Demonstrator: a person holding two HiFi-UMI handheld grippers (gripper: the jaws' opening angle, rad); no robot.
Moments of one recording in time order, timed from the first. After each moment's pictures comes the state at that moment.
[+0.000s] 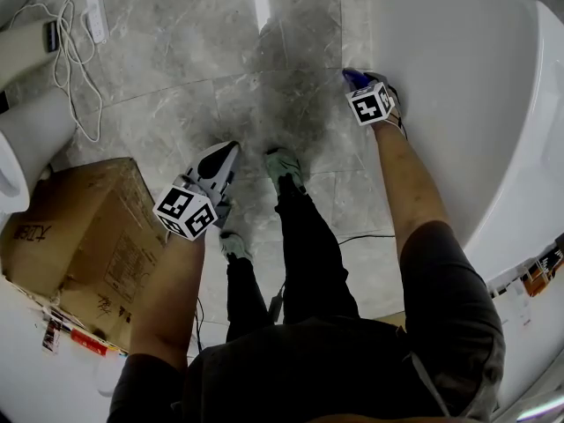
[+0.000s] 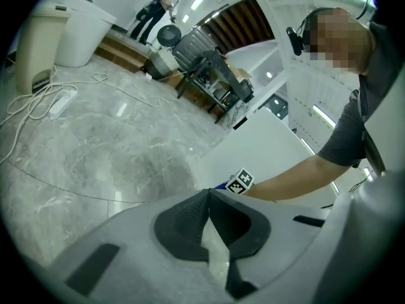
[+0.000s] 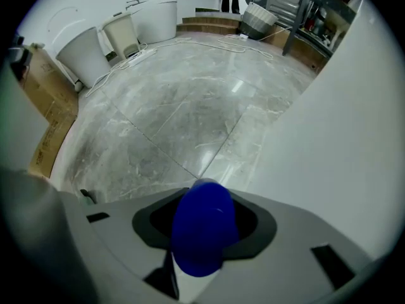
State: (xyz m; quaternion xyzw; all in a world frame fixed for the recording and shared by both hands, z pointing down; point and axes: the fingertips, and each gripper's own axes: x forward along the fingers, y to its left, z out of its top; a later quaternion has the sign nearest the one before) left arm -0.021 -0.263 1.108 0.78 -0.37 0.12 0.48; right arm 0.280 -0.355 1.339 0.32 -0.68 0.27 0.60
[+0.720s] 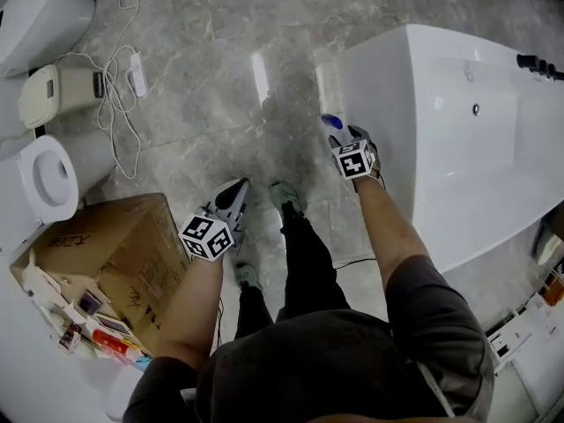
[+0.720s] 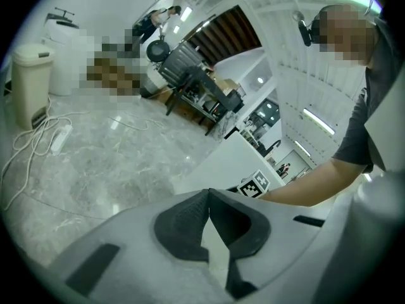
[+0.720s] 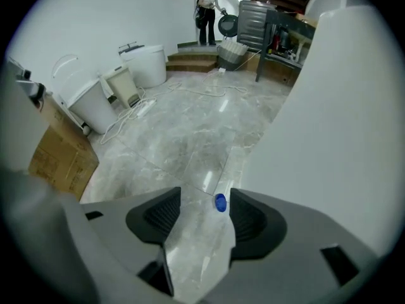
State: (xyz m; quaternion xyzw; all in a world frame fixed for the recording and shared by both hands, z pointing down) left arm -0.016 -0.265 0.932 0.80 -0.38 0.11 0.45; right arm 0.247 -0.342 1.104 0.40 -0.71 0.29 0.50
